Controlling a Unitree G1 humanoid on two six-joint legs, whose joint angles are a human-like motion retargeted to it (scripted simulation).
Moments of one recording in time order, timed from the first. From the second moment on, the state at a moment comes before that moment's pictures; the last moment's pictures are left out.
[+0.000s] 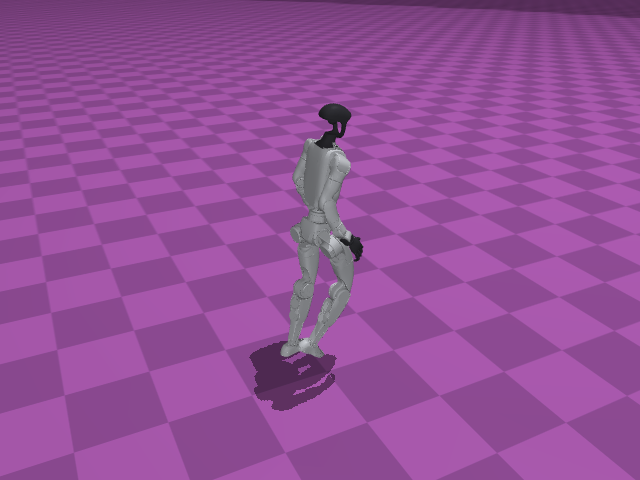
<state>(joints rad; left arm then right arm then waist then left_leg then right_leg) 0.20 0.23 -0.20 0.74 0.85 -0.23 -0.27 0.36 -0.17 0.01 0.61 -0.57 -0.35 0.02 -0.20 0.09 -0.04 -0.17 -0.05 0.10 0.32 -0.31 0.12 -0.48 0.09 -0.11 0.82 0.08 0.08</state>
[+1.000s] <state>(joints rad) 0.30 0.15 -0.19 0.73 0.71 -0.28 -0.23 0.35 -0.21 -0.05 0.57 -0.44 -0.55 -0.15 -0.40 0.19 0.04 0.04 0.03 0.11 0.48 0.52 -0.26 -0.60 -0.03 -0.15 0.20 -0.16 0.07</state>
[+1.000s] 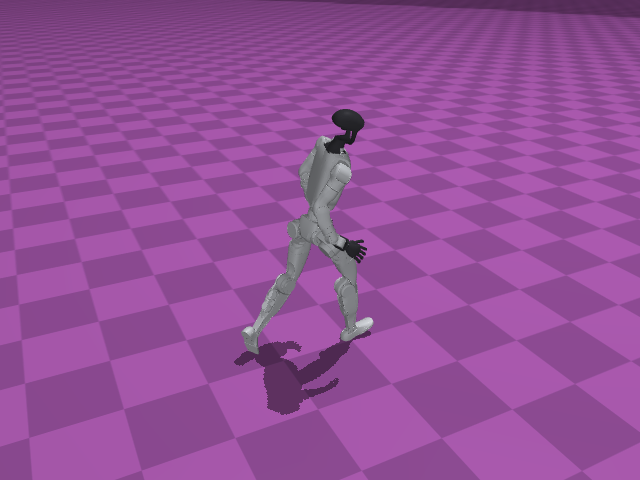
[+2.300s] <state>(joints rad) 0.17 0.21 -0.14 0.61 0.74 -0.28 -0.11 0.17 -0.24 0.13 0.72 -0.57 -0.36 0.31 0.06 -0.02 -0.05 -0.54 -0.02 0.23 0.21 0.07 0.26 0.14 0.22 -0.19 0.38 0.52 0.26</state>
